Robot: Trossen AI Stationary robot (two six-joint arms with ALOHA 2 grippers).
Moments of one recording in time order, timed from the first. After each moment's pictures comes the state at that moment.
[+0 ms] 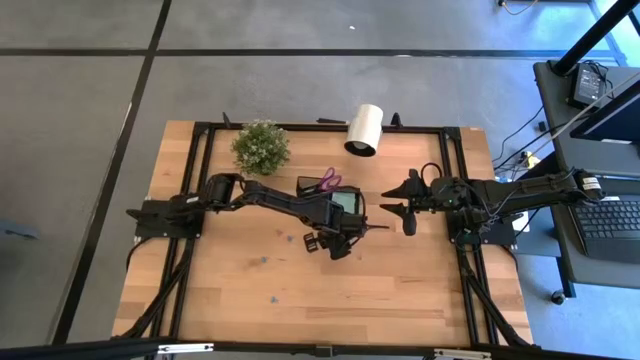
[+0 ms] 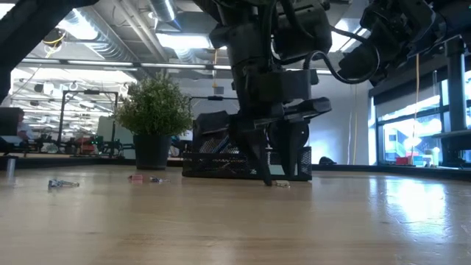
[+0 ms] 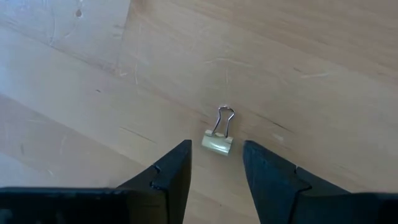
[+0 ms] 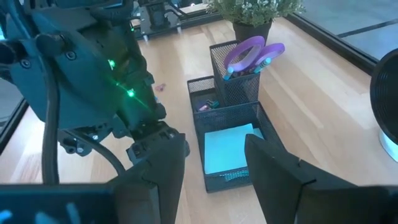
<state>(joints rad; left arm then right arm) -0.08 2.30 1.79 -0.79 -0.03 1.11 0.06 0.75 0.43 -0.08 0.19 0.26</state>
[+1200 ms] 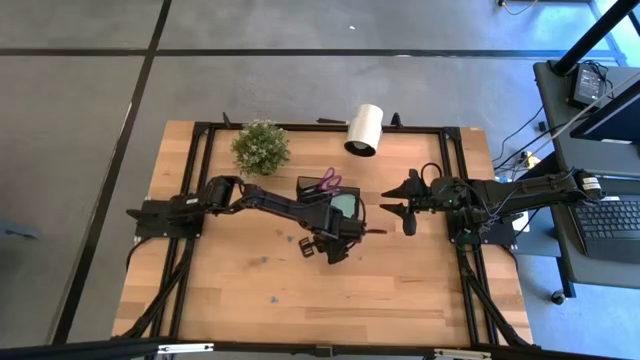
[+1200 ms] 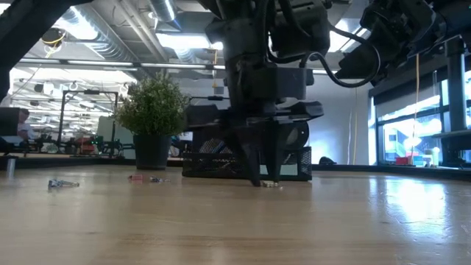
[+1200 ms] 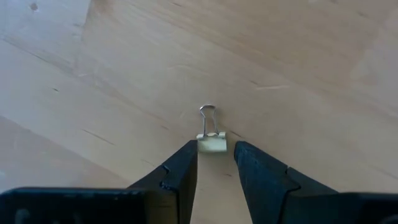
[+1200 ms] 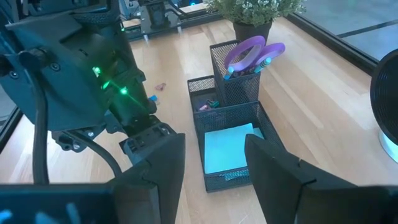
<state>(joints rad) -0.13 2.30 1.79 -0.88 0.02 1.01 0.06 0.75 0.43 -0.08 0.19 0.25</state>
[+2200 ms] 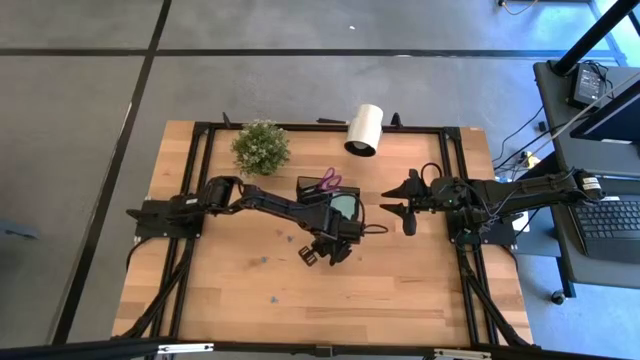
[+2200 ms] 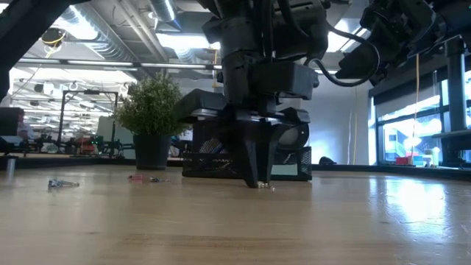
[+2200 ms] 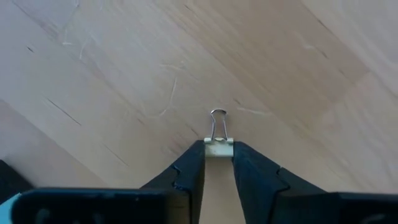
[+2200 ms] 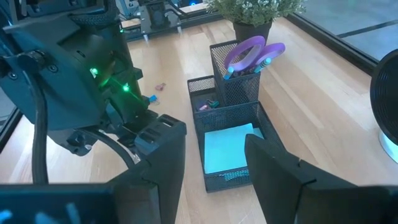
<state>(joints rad) -0.13 2.30 1.79 -0.88 0.08 0.69 0.06 0.75 0.43 -0.08 0.19 0.25</state>
